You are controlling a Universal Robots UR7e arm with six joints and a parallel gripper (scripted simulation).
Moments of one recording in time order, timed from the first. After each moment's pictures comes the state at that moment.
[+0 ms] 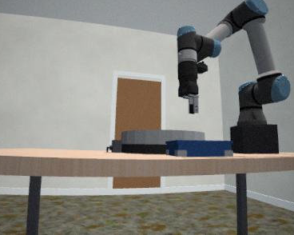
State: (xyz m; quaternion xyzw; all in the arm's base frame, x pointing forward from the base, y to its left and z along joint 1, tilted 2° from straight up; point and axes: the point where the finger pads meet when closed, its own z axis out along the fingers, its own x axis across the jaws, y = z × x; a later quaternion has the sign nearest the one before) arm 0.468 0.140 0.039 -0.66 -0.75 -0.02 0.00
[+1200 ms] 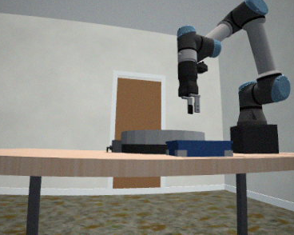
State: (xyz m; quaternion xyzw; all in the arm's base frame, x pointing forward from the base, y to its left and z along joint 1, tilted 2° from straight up) arm 0.468 0.140 0.039 -0.66 -0.75 -0.02 0.00
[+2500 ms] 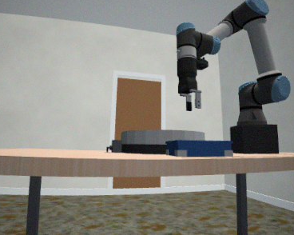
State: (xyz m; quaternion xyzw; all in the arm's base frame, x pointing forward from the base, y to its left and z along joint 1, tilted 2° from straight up) arm 0.473 0.145 0.051 -0.69 -0.72 -0.02 0.00
